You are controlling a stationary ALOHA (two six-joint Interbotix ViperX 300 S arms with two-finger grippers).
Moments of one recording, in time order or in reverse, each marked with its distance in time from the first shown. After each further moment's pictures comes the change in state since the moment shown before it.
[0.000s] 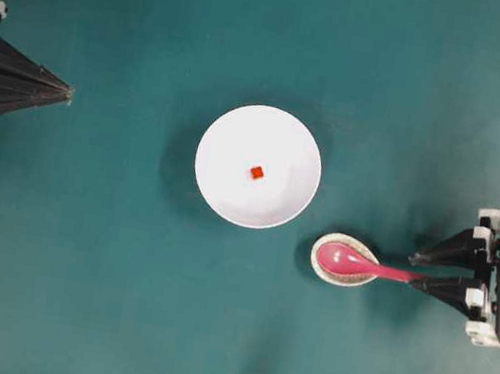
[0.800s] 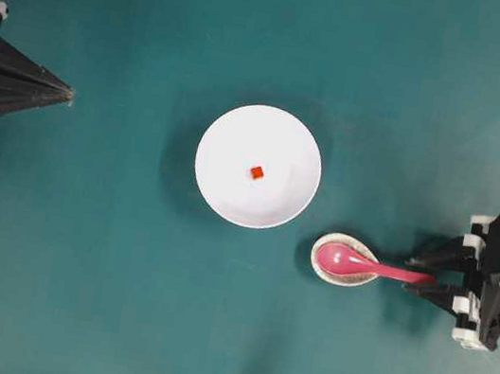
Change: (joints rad) left arm 0.000 0.002 0.000 0.000 0.006 0.000; right arm 0.025 0.160 -0.026 -0.002 0.000 -0.005
